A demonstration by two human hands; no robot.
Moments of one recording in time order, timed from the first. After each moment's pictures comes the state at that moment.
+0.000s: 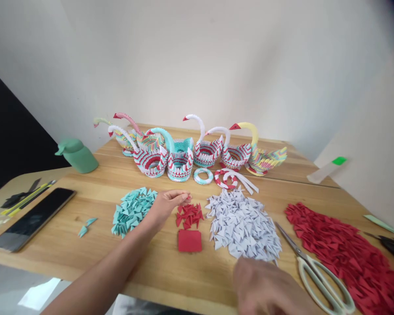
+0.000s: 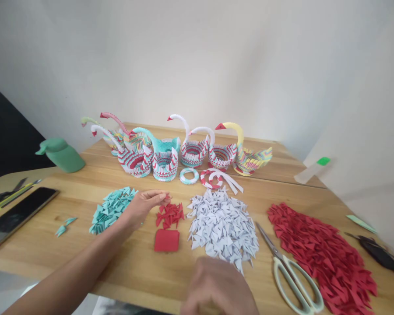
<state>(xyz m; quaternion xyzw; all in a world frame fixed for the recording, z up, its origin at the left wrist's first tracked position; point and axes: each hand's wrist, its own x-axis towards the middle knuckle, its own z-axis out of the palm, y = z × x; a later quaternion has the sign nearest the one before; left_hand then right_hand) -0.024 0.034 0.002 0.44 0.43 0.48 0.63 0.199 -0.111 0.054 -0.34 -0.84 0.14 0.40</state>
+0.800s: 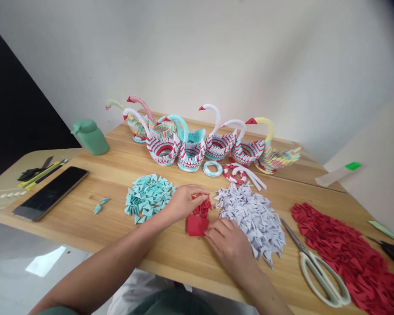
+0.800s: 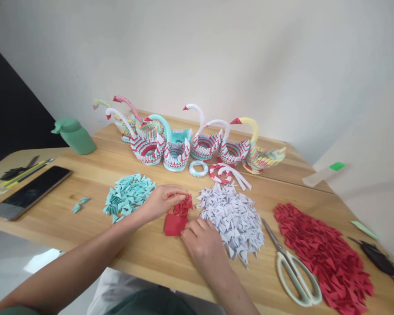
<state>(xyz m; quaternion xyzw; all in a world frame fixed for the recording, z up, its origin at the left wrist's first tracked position) -0.016 0.020 0.002 0.71 0.40 0.40 0.42 0.162 -0.064 -0.014 -0.38 -0.89 -0.04 0.23</state>
